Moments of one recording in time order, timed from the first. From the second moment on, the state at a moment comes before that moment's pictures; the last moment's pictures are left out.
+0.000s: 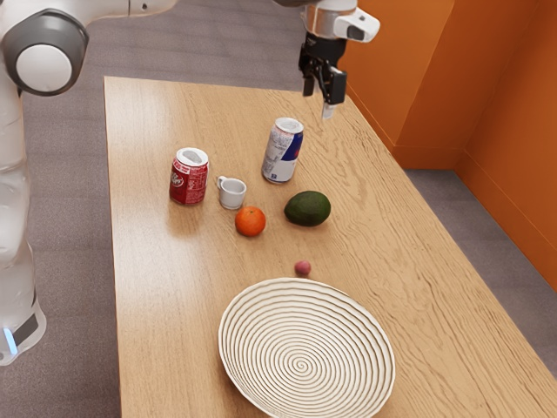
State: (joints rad) arm 0.01 0.02 0.12 -1.42 -0.02 1.59 0.00
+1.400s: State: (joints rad) arm -0.14 0.05 0.19 -1.69 0.05 1.82 0.06
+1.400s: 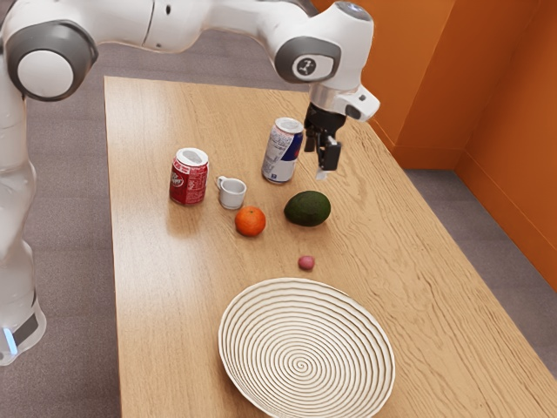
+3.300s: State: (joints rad) arm -0.10 0.15 0.20 -1.83 -0.01 2.01 0.15
